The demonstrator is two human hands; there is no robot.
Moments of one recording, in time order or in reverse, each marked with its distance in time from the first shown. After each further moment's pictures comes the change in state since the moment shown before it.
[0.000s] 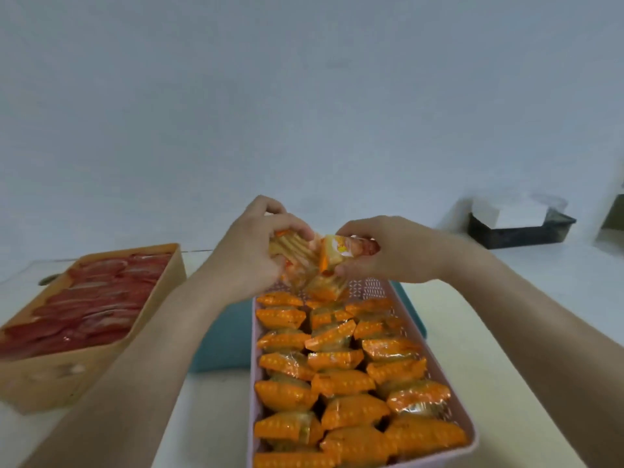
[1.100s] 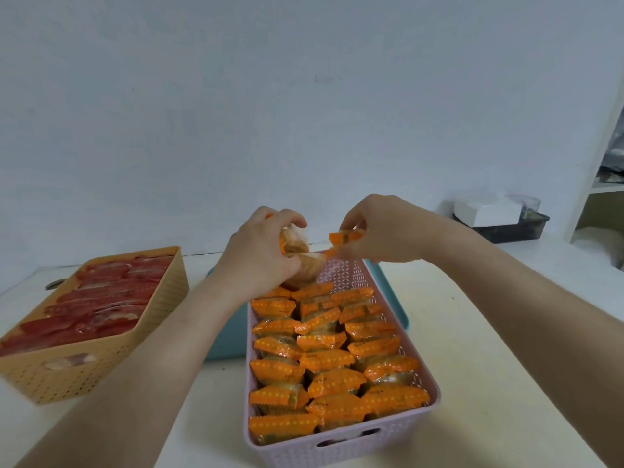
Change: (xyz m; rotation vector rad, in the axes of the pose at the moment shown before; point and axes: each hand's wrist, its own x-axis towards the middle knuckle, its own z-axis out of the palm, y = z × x) left_hand -0.008 0.023 0.013 0.128 0.054 -0.083; right_hand -0.023 -0.021 -0.023 -0.093 0.101 0.119
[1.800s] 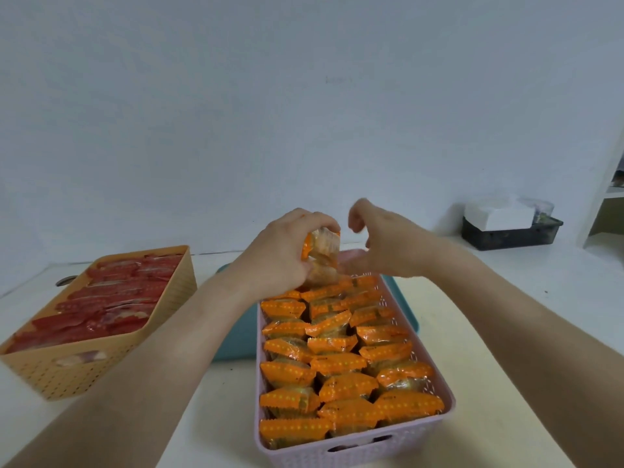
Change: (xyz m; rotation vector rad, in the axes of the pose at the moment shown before) left_hand 0.007 0.003 0.000 -0.098 -0.139 0.171; right_hand 0.009 0.010 0.025 0.064 0.024 -0.049
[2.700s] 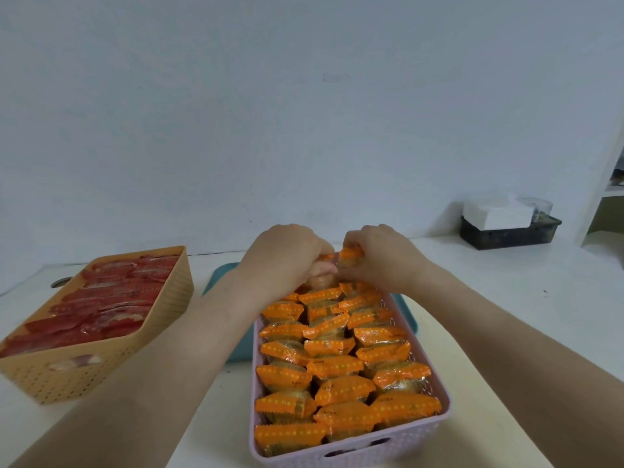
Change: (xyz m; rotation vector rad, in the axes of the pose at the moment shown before) left_hand 0.012 0.005 0.007 0.530 -0.164 0.113; right_hand 0.012 0.019 0.034 -0.170 0.114 0.032
